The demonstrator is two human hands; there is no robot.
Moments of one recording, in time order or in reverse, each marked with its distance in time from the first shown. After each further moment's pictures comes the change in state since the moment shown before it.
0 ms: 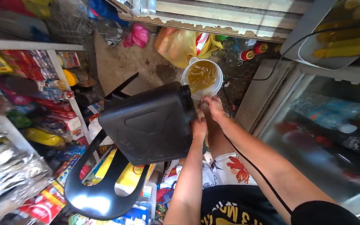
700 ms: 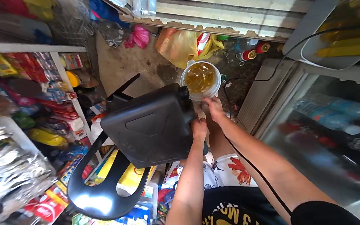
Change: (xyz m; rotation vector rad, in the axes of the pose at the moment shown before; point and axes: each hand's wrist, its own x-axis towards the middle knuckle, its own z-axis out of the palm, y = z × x) left_hand 0.004 -0.002 0.000 -0.035 0.037 -0.025; right_hand 0.003 0.002 0.003 -0.004 -0.023 -0.002
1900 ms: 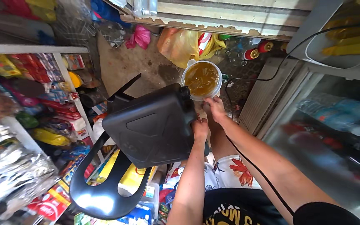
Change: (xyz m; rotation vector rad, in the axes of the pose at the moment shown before) left_hand 0.001 0.000 -0.001 0.006 0.019 -0.005; right_hand 0.003 0.004 -0.001 0.027 -0.023 -0.047
